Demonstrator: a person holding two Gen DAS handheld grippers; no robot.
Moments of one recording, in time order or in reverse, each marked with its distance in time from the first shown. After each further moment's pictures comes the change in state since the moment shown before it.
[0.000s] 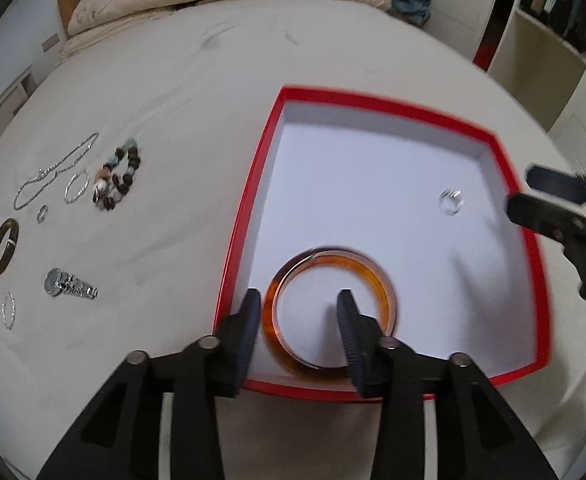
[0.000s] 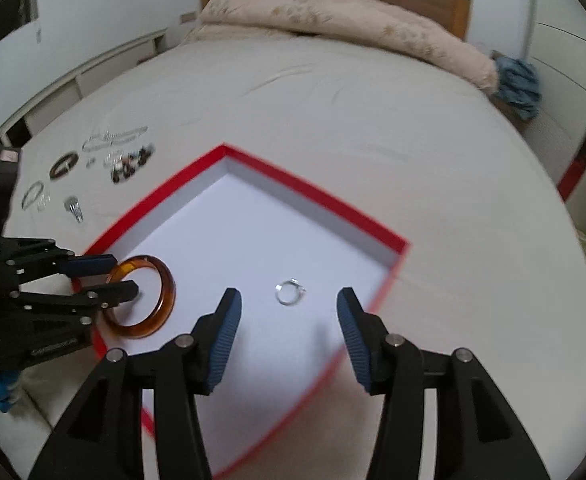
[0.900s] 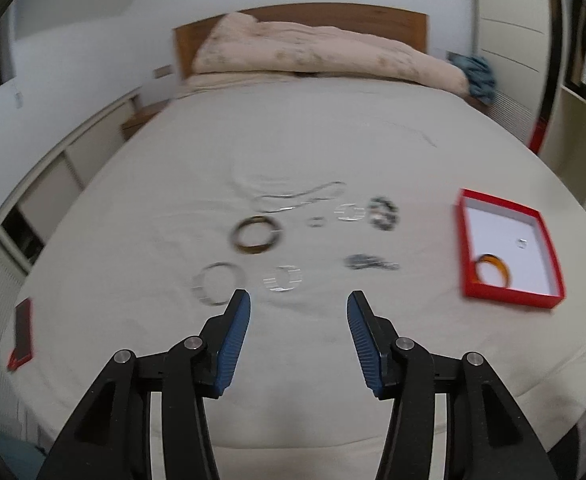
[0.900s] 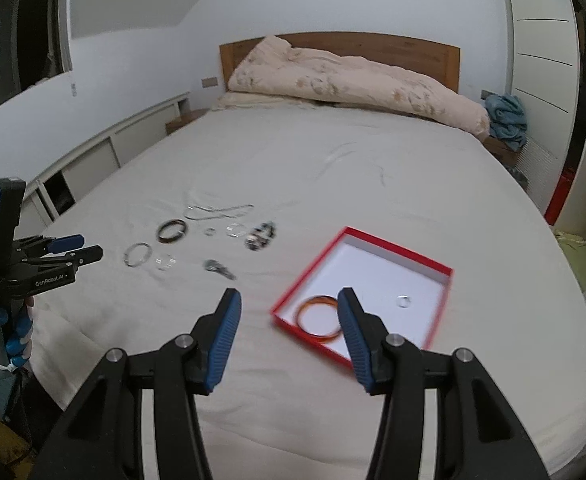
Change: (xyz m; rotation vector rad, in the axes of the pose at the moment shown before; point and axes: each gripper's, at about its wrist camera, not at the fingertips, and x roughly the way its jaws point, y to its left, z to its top) left arm -0.221 0.221 -0.100 -0.131 -0.248 0.258; right arm -0.166 0.167 0.005 0.063 -0.209 0.068
